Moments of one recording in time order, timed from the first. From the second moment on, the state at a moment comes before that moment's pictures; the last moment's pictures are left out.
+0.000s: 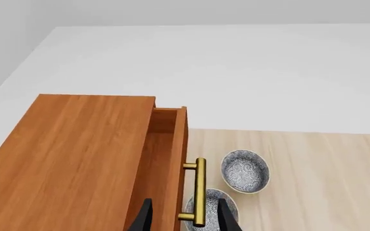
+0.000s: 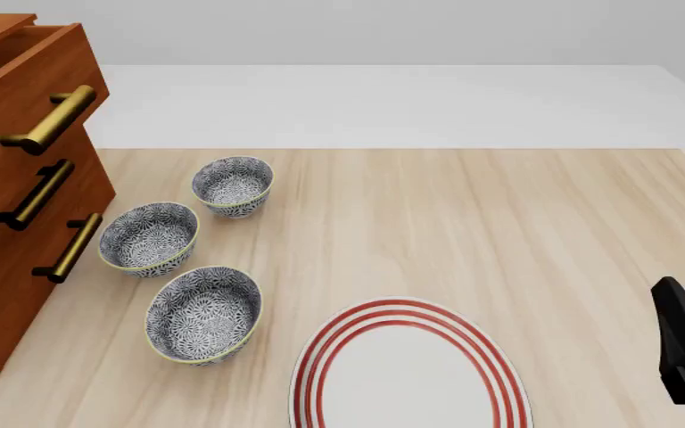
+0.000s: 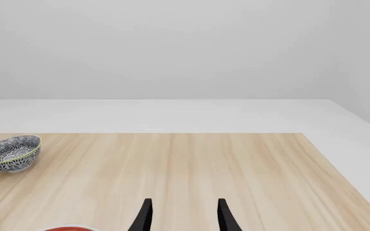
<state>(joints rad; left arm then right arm) 0.10 0.99 -1.32 0.74 0.05 0.00 0.00 -0.01 0.01 0.00</state>
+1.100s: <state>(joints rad) 0.12 1.11 -1.23 0.62 0.09 0.00 0.00 -0.01 0.01 0.00</state>
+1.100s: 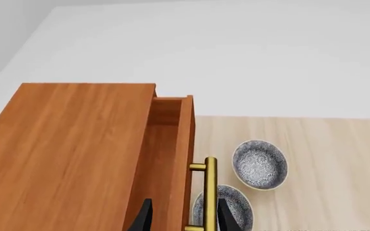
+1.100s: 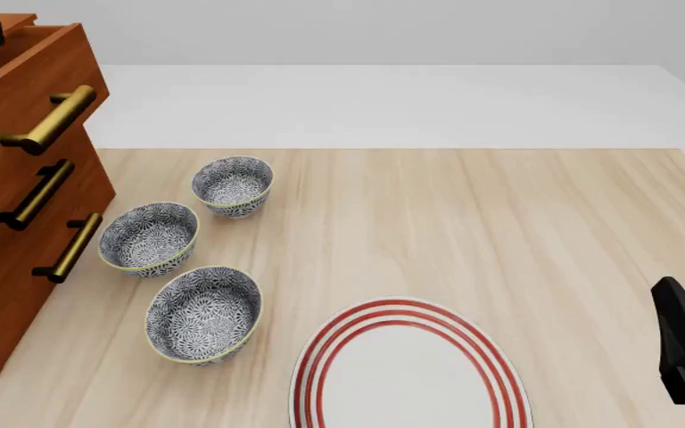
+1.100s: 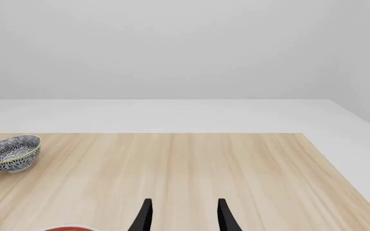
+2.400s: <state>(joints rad) 0.13 1.16 -1.13 0.55 0.12 0.00 0.00 -0.01 0.01 0.00</state>
